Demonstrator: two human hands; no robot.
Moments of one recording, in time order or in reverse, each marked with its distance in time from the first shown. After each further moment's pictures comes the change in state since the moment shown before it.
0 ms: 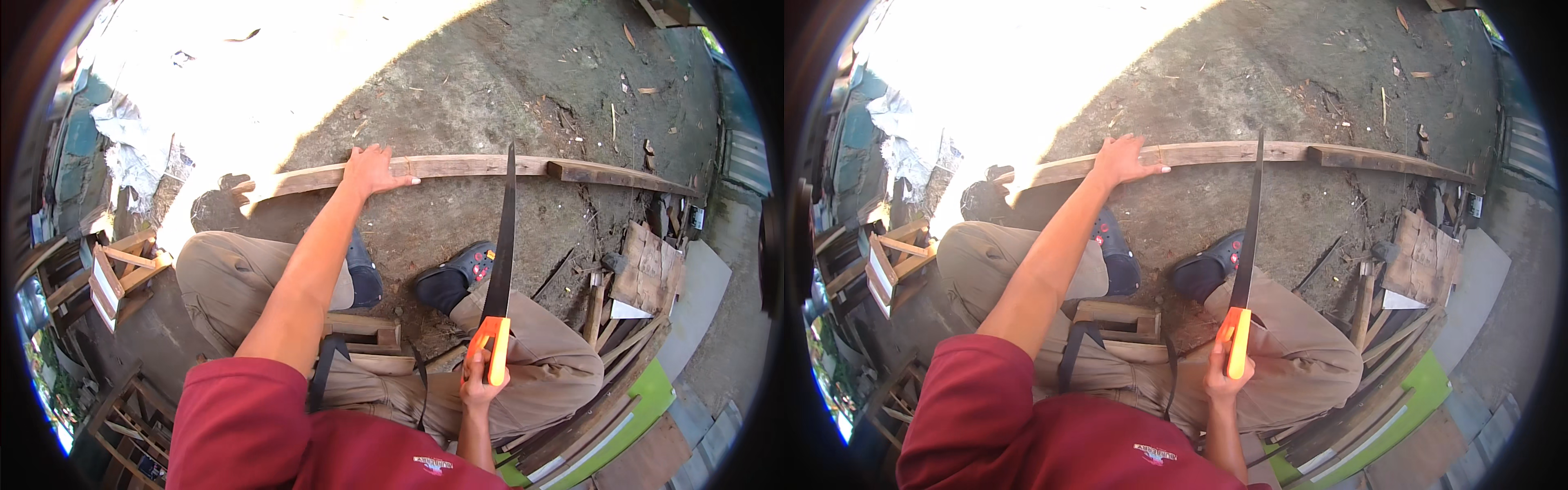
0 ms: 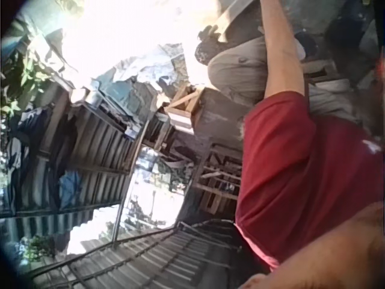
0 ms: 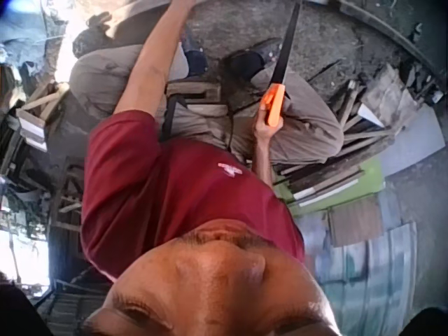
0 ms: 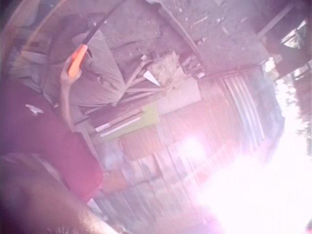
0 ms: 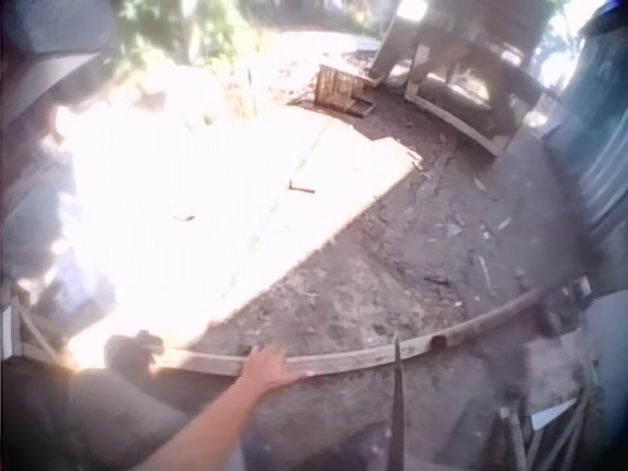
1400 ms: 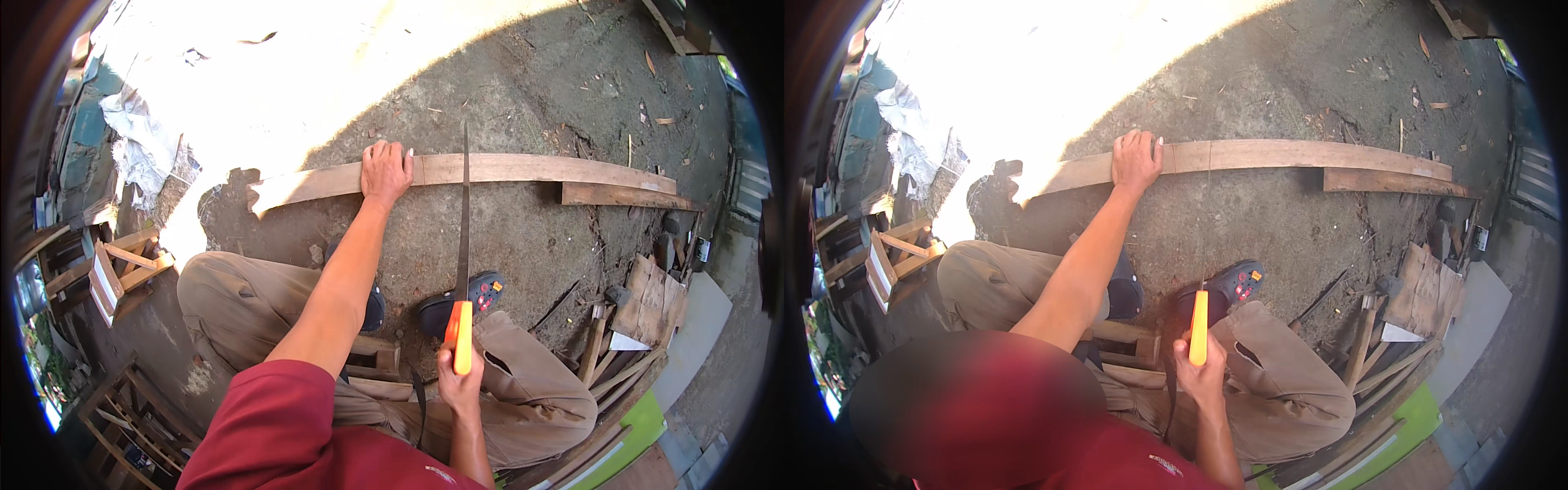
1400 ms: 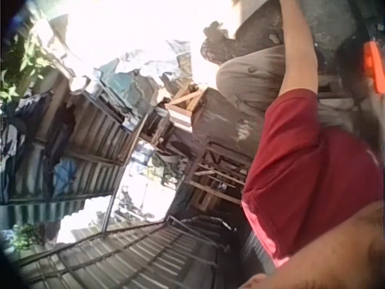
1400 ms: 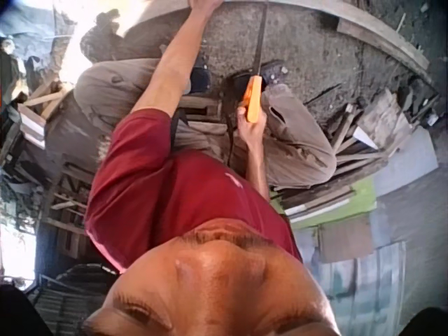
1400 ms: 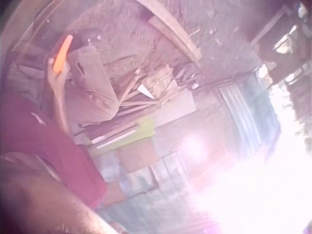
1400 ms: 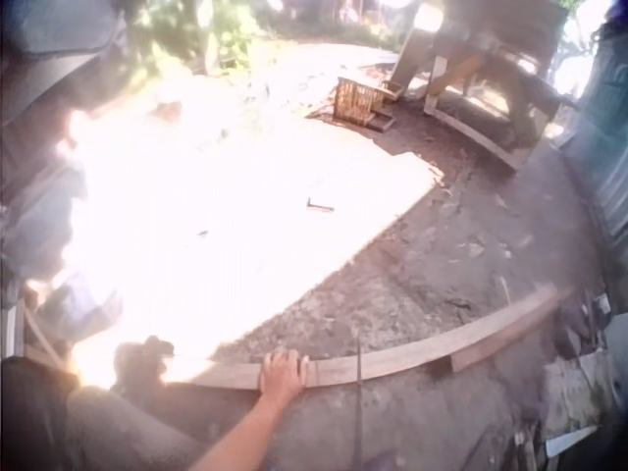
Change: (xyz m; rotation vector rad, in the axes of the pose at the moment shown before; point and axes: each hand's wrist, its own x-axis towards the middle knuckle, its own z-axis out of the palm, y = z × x) left_hand 0.055 -0.014 0.040 -0.156 0.620 -0.163; right_hand 0.074 -0.036 0.078 -0.088 -0.336 -0.081
